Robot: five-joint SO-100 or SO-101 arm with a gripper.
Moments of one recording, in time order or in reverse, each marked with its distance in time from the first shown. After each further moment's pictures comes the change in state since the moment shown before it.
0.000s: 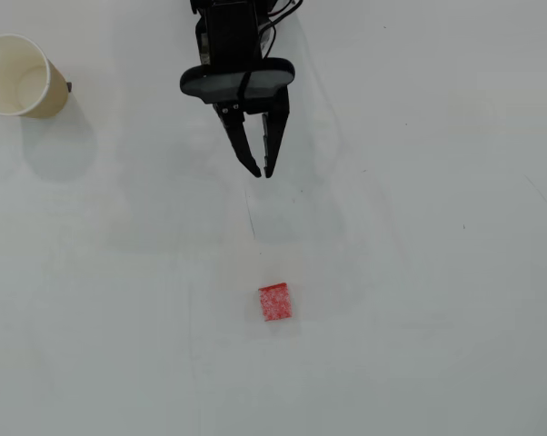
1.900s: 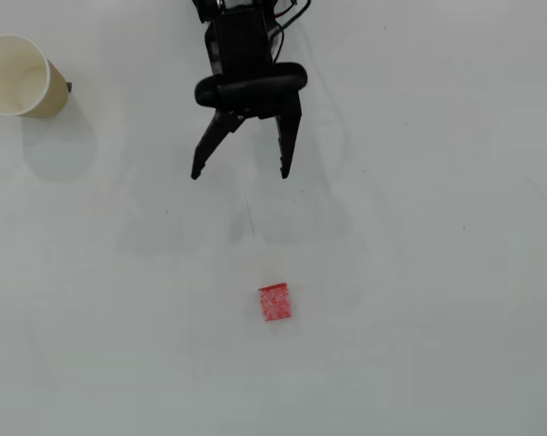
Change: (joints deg) arm -4.9 -14.2 -3.2 -9.1 5.9
